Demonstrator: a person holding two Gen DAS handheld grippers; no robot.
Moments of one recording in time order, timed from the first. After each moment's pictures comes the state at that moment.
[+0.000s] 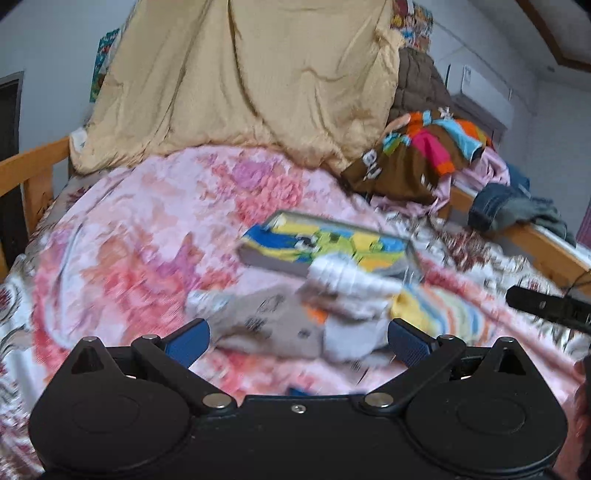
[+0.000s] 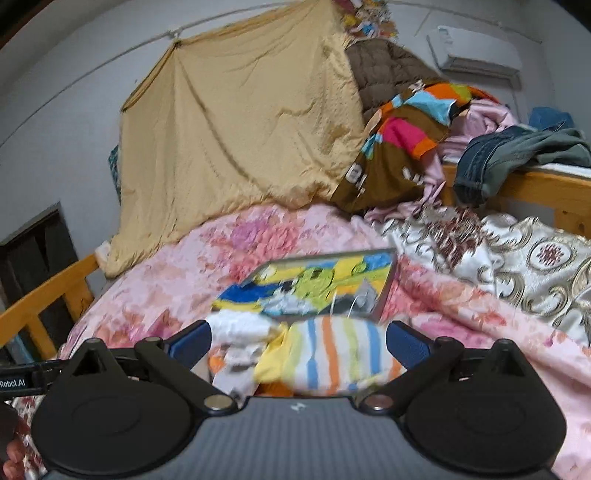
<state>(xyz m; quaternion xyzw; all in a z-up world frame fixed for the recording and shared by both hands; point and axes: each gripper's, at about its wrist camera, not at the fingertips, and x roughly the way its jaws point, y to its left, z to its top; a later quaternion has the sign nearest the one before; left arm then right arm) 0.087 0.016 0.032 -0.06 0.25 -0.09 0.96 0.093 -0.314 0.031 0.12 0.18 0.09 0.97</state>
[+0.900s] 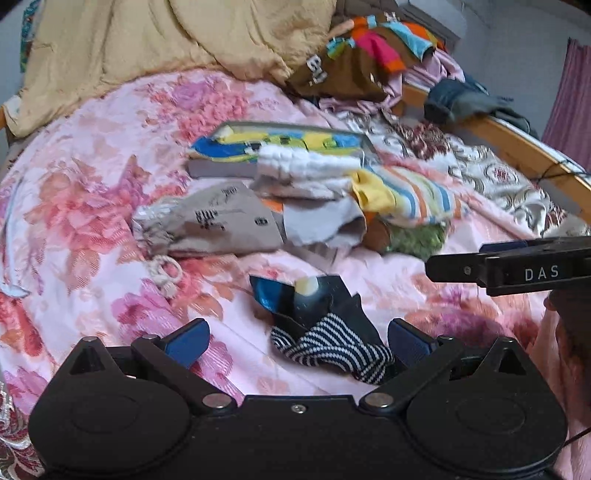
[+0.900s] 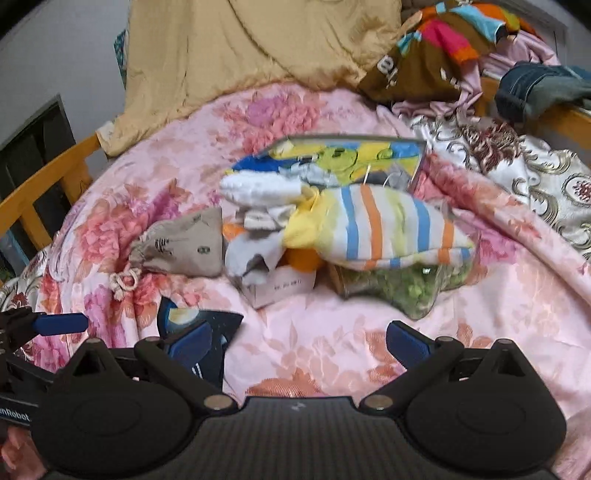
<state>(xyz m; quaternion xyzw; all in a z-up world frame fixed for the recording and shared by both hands) 0.091 -0.006 -0.019 0.00 0.36 -0.18 0.91 0.104 -0.260 -0.008 0.05 0.36 0.11 0.92</state>
